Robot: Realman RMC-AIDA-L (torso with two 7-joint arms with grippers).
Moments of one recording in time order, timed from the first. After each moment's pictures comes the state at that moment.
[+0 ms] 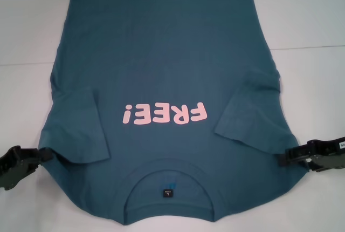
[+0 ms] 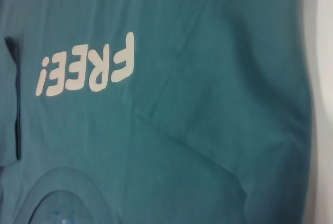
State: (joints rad) left arm -0.46 -2.08 0.27 0.65 2.27 1.43 -2.33; right arm 0.63 1.93 -0.62 -0.63 -2.52 -1.47 2.51
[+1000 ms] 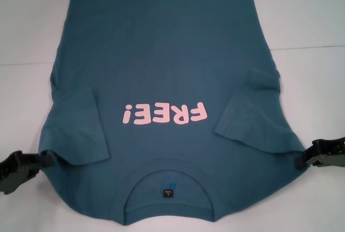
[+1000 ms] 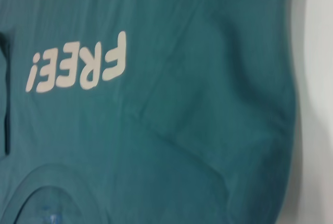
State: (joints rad) left arm -0.45 -2.08 0.30 0.67 2.28 1.45 -2.33; right arm 0.63 1.93 -0.62 -0.67 -2.55 -1.49 2.50
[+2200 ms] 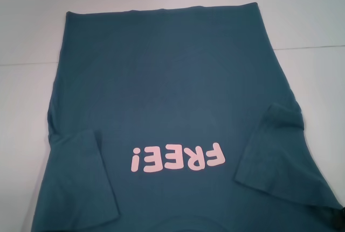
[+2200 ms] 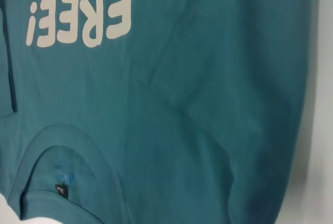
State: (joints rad) left arm -0.38 -2.09 0.38 0.93 2.59 1.86 -2.34; right arm 0.51 1.93 -0.65 -0.87 -2.63 -1.84 2.48
